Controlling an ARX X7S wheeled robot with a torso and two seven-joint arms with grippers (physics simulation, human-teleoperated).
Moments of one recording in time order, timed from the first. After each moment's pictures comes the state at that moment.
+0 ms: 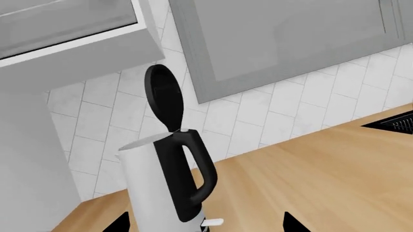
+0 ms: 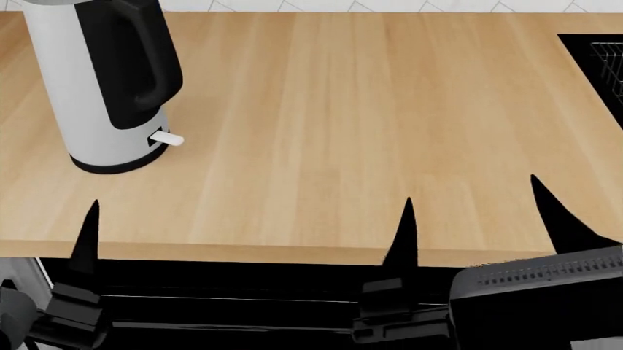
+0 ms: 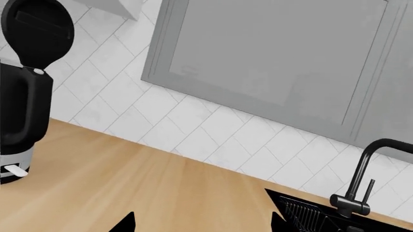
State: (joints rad) left arm -0.37 -0.45 0.15 1.03 -0.42 -1.05 -0.34; right arm 0.35 0.47 -0.07 -1.02 0.38 1.08 0.32
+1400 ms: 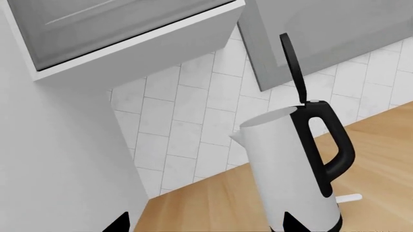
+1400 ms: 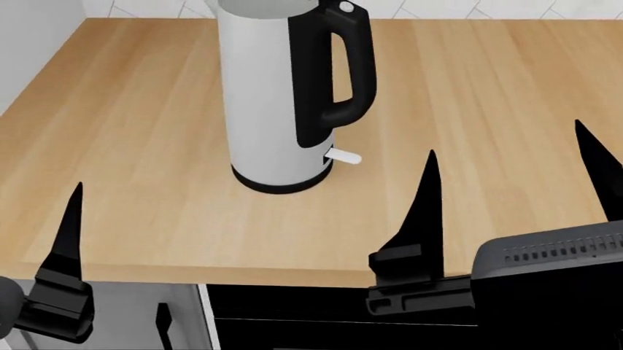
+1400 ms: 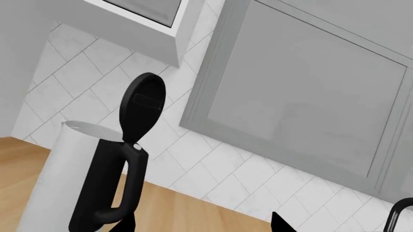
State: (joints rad) left arm -0.56 -0.72 0.28 1.00 -0.84 -0.97 -0.71; right arm 0.59 0.79 -0.15 -1.03 0.92 1.02 0.78
